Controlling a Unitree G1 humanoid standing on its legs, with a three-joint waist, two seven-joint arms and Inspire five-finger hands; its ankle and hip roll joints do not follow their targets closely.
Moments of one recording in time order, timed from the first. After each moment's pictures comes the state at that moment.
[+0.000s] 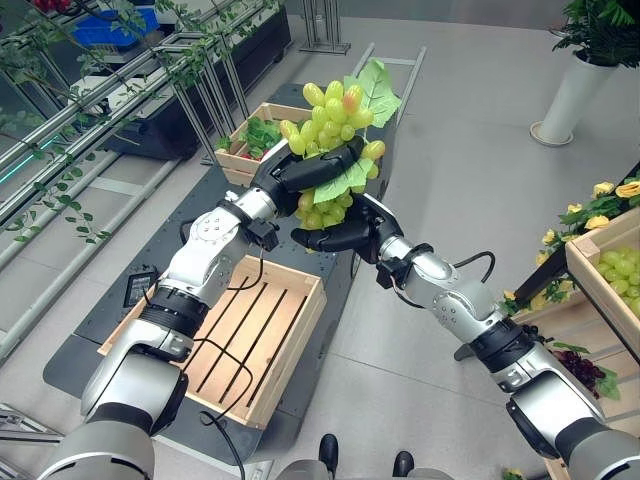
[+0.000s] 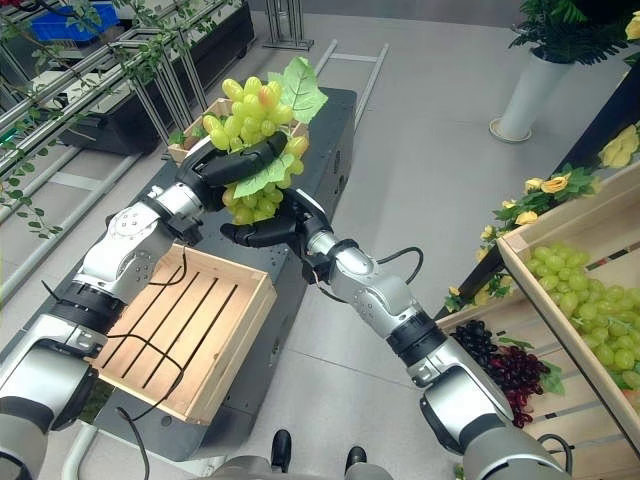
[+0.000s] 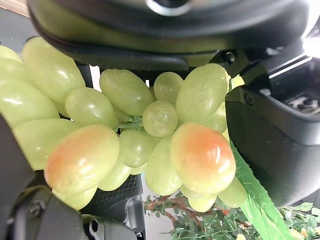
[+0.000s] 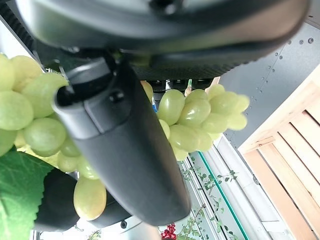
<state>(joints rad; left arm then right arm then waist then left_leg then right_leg) -0.81 0.61 -0.39 0.44 -0.75 -0.05 -0.36 -0.73 -0.34 0.54 0.22 0.87 0.22 -0.06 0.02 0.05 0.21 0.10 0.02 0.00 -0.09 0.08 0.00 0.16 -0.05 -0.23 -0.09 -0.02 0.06</state>
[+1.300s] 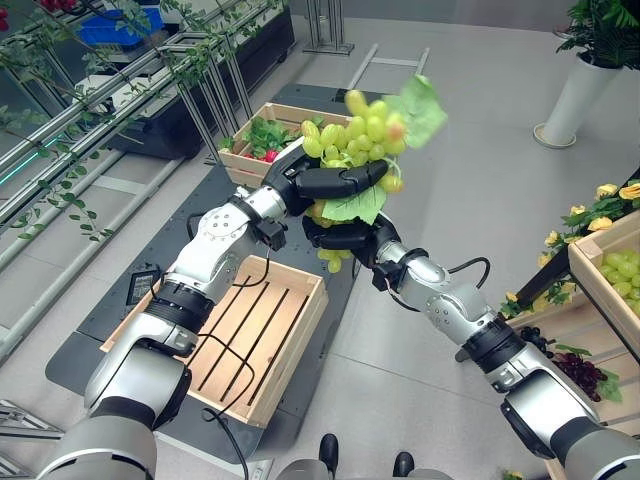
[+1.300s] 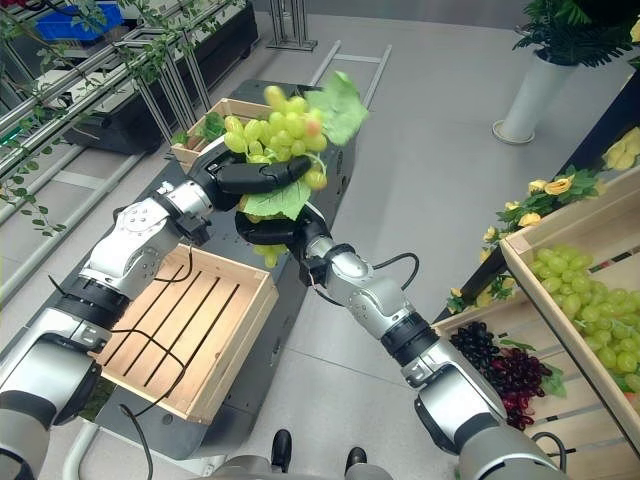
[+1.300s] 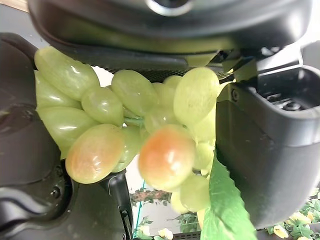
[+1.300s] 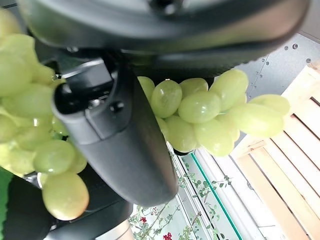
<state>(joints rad) -0.84 0.60 -0.43 0.44 -0.71 -0.04 -0.37 -0.73 -0.31 0.56 0.28 0.87 0.21 -0.10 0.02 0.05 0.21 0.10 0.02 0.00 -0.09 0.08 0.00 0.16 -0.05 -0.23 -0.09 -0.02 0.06</state>
